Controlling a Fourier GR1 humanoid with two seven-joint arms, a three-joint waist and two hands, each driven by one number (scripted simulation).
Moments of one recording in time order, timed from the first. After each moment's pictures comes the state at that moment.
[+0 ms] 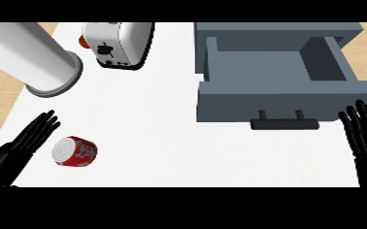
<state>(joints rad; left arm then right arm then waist) 0.08 0.30 0.38 -1.37 -0.01 -0.77 -0.34 0.26 -0.05 -0.18 -2.06 -0.03 0.16 0.03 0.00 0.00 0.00</state>
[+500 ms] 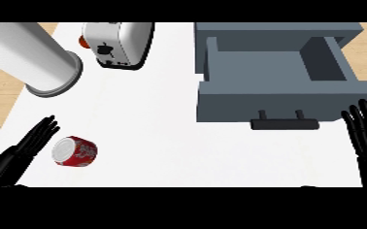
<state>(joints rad) 0.05 0.37 0.33 -1.14 -0.12 -0.68 -0.52 0.25 -0.05 -0.22 -2.03 -0.05 0.19 0.01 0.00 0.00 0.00</state>
